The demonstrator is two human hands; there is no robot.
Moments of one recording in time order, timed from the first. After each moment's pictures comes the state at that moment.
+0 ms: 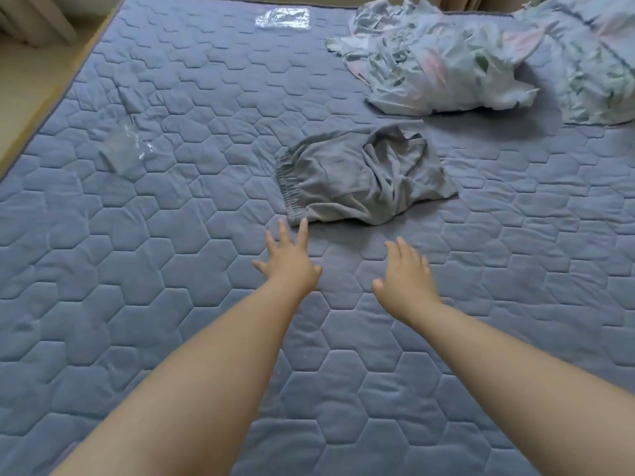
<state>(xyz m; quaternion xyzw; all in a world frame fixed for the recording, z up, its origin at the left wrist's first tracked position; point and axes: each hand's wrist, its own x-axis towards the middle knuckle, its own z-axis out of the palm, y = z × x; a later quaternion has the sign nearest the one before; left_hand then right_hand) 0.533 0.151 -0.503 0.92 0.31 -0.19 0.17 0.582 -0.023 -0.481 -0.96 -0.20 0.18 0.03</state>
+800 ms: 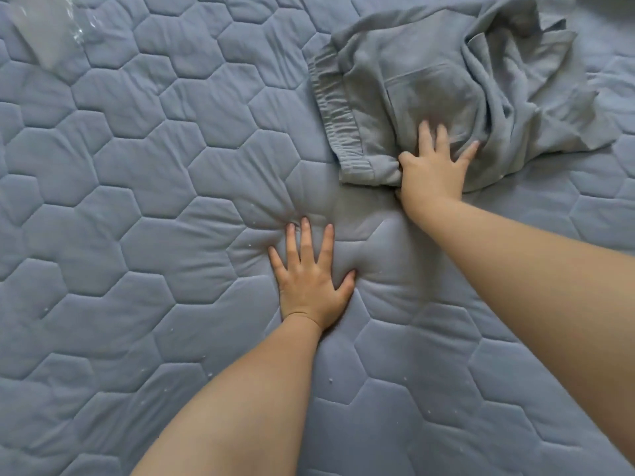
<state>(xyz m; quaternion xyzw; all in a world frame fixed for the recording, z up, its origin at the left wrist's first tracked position) 0.519 0.169 -0.713 0.96 0.27 0.01 0.09 0.730 0.106 -0.638 -0.96 -0.26 0.09 -0.08</state>
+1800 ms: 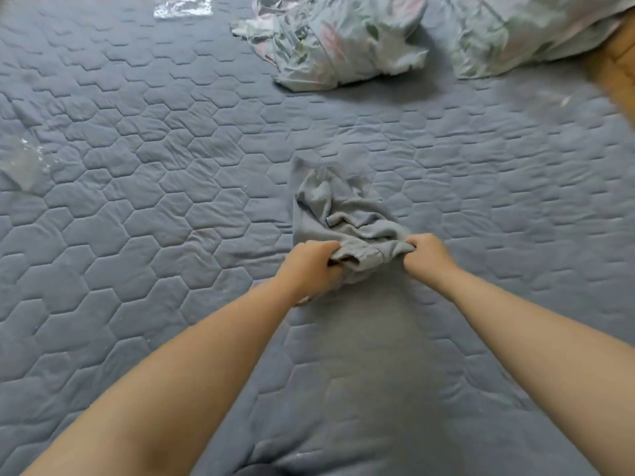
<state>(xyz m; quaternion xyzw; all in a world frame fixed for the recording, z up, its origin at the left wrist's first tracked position) 0.534 -0.016 -0.476 0.95 -0.04 -0.09 0.28 0.599 -0.224 -0.460 -0.94 -0.02 0.21 0.26</state>
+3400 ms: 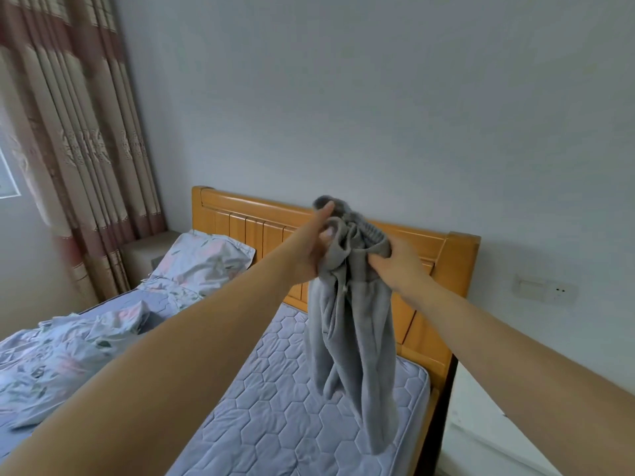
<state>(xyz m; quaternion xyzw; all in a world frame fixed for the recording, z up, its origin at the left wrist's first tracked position) 0.427 -0.484 0.114 0.53 -0.25 -0.36 0.72 0.335 -0.613 0.080 -0.82 0.11 -0.31 0.47</state>
